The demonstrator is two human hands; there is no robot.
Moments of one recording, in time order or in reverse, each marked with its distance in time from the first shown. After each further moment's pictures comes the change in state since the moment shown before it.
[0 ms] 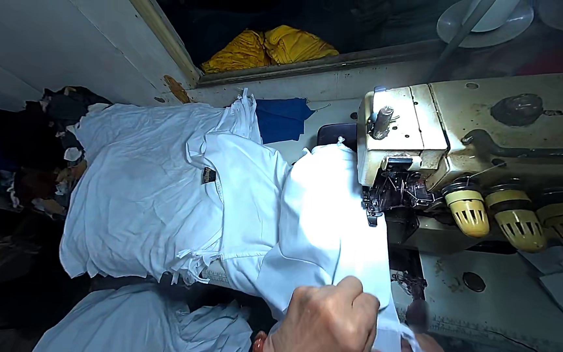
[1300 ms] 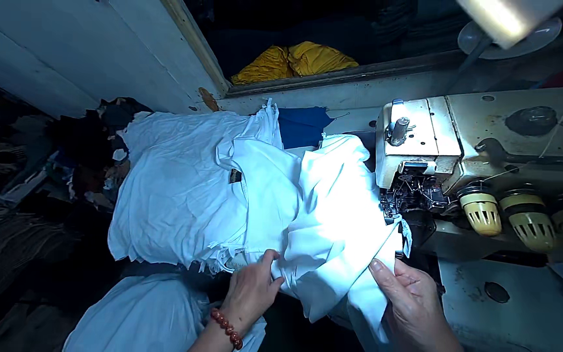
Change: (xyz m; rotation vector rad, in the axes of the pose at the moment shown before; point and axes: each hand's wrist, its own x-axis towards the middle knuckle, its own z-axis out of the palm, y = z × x) left_hand -0.072 -0.080 -0.037 0.090 -0.467 -0.949; right_hand 0.070 -0.005 0.033 0.068 0.186 -0.143
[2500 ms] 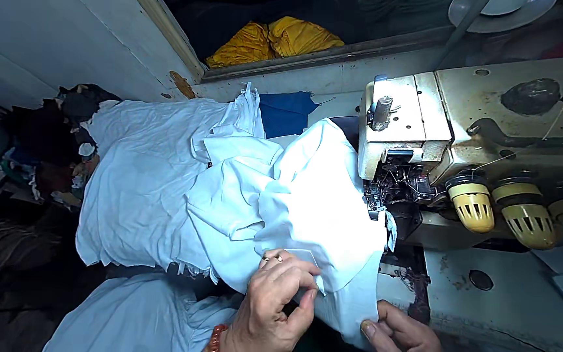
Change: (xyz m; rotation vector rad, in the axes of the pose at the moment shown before) left_hand -0.001 0.046 0.023 -0.411 0.539 0.895; right_hand -0.055 0.008 -0.045 -0.194 -0.219 0.052
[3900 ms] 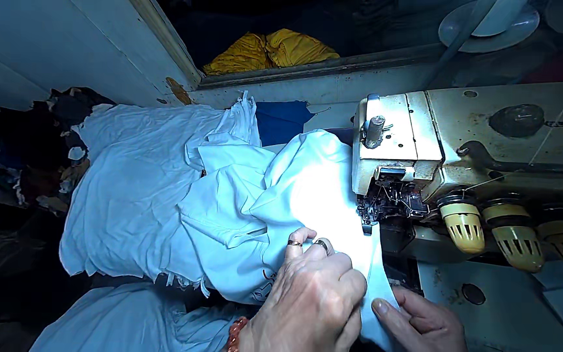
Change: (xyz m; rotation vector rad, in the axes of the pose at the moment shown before) left_hand 0.070 0.035 0.011 0.299 -0.258 0.170; right_hand 0.034 -0.022 -0.014 0.062 0.142 -0.055
